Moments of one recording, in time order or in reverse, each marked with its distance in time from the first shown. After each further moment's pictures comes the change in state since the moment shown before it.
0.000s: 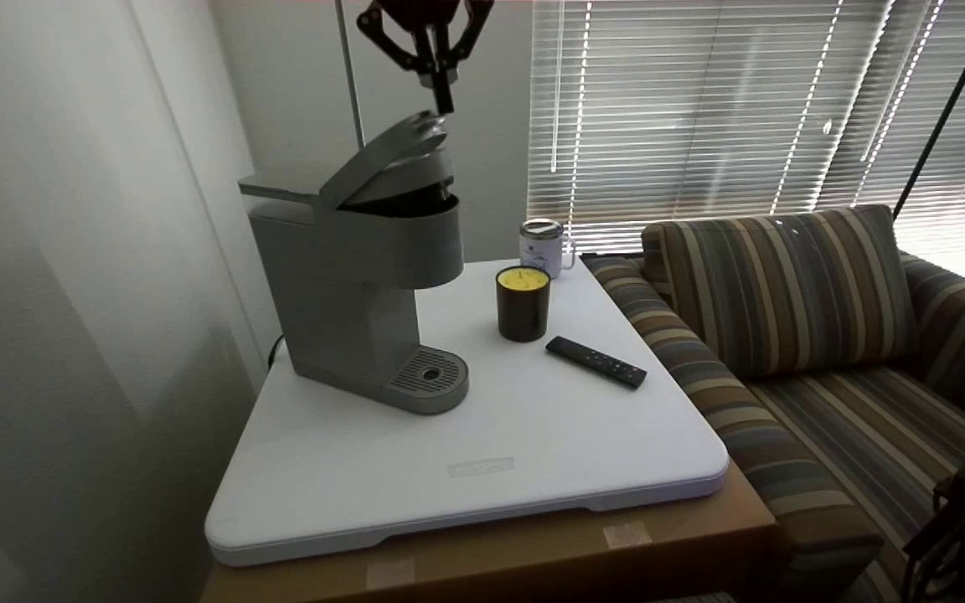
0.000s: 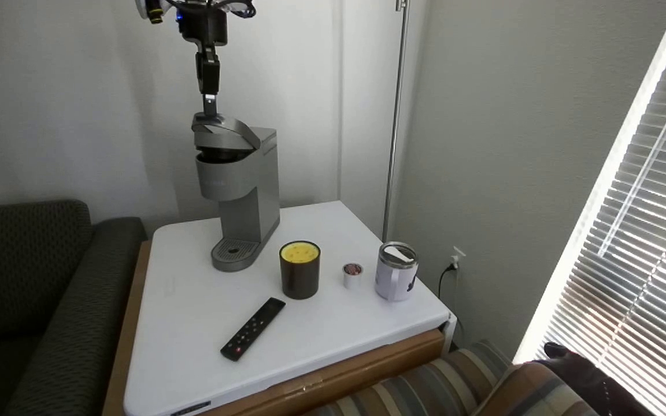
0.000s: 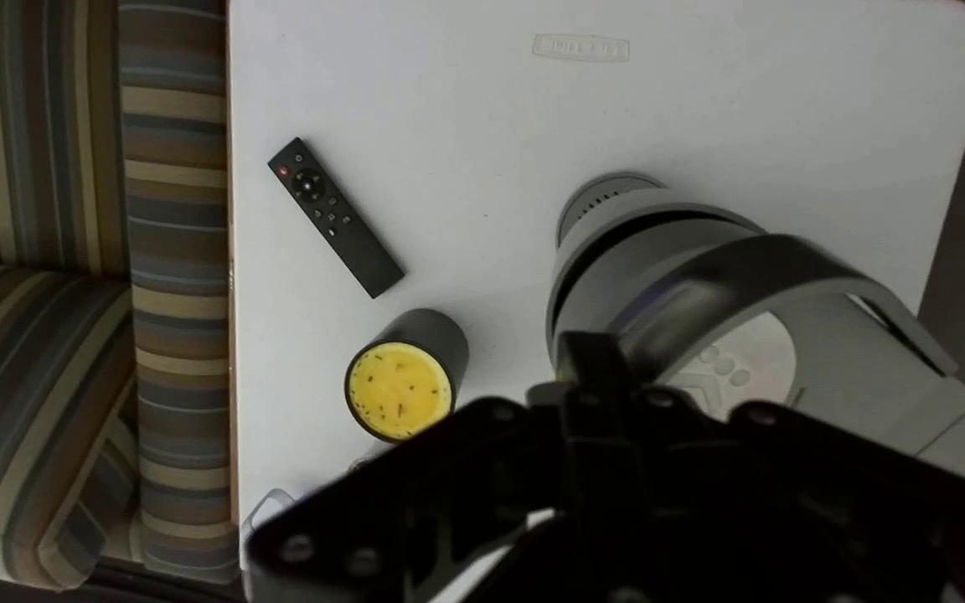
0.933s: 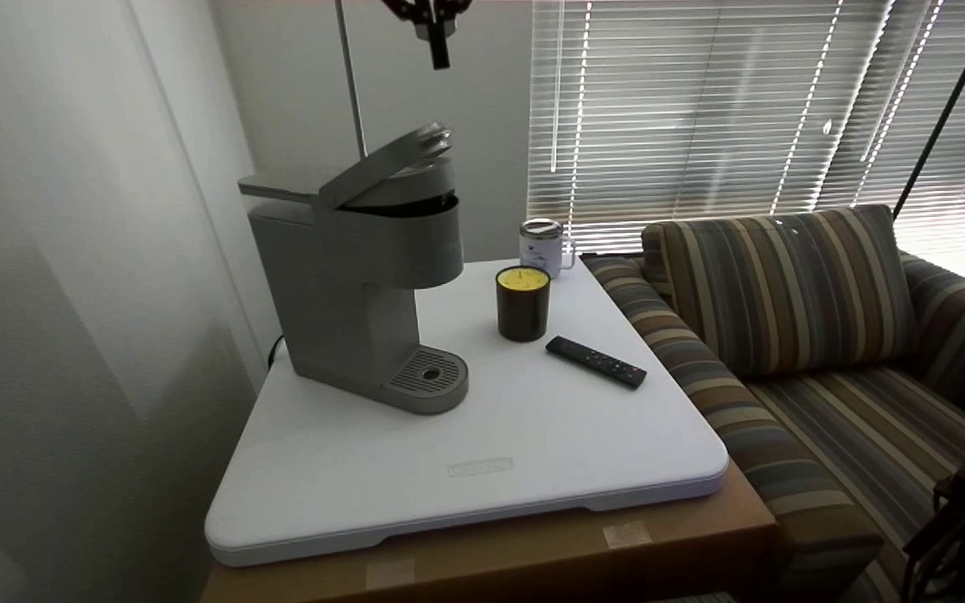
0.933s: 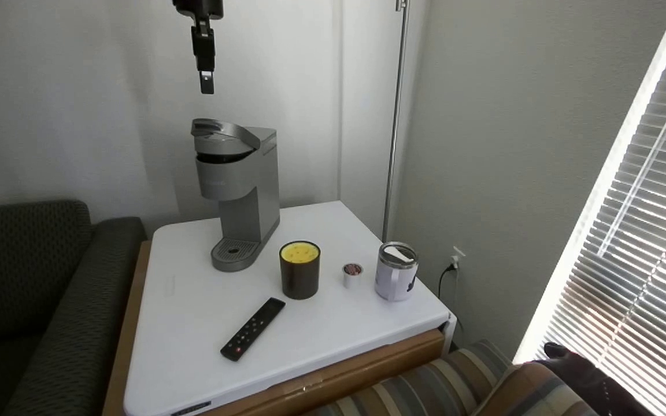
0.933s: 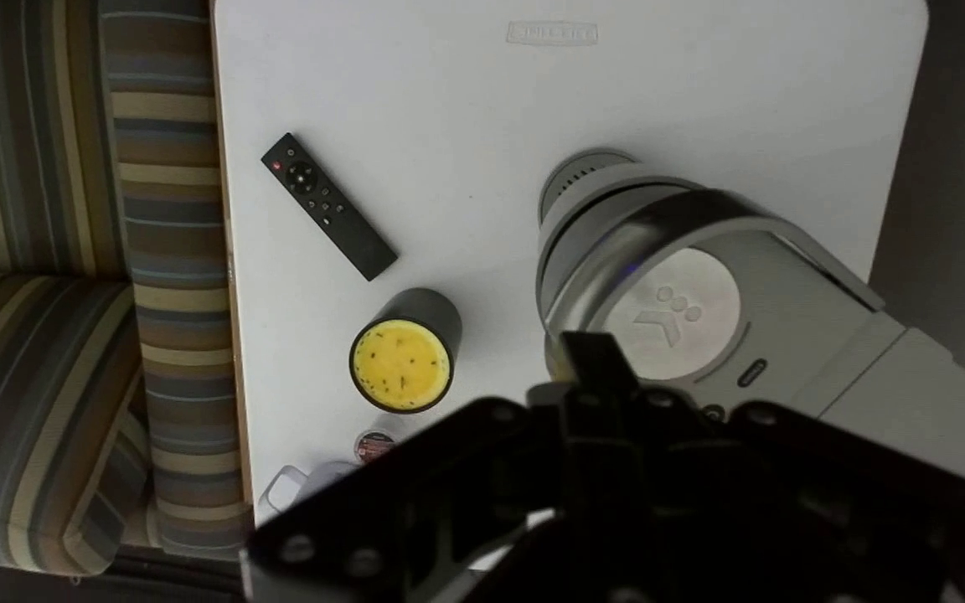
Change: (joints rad) arm -0.002 -0.031 0.002 0.048 0.007 -0.020 0.045
